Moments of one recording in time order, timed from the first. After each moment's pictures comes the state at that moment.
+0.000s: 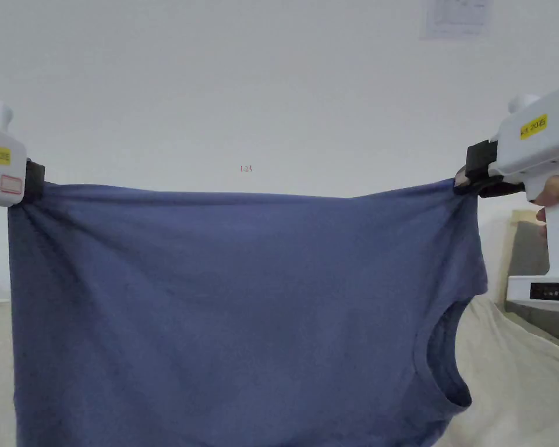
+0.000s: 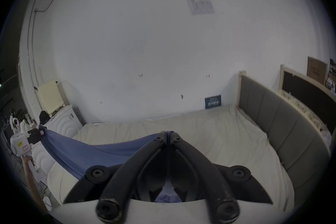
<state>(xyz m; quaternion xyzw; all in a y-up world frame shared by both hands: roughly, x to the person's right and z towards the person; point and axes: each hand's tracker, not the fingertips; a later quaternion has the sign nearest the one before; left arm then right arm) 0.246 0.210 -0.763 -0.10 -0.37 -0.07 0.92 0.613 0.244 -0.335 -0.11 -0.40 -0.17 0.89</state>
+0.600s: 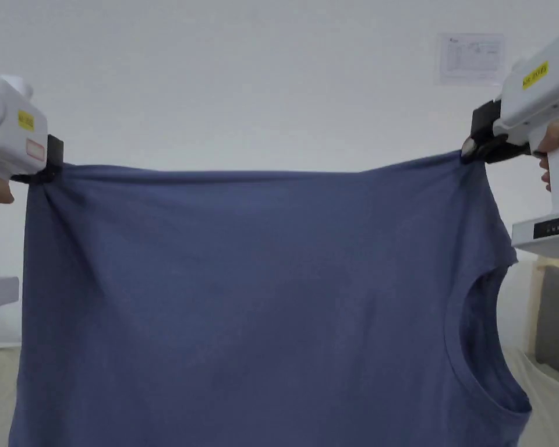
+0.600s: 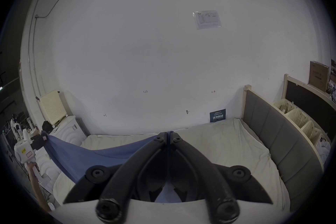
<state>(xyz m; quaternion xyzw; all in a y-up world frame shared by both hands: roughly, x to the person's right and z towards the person) 0.279 0.275 -0.804 -0.09 -0.36 -0.03 0.93 0.654 0.329 -0.379 -0.09 -0.39 -0.18 0.90</state>
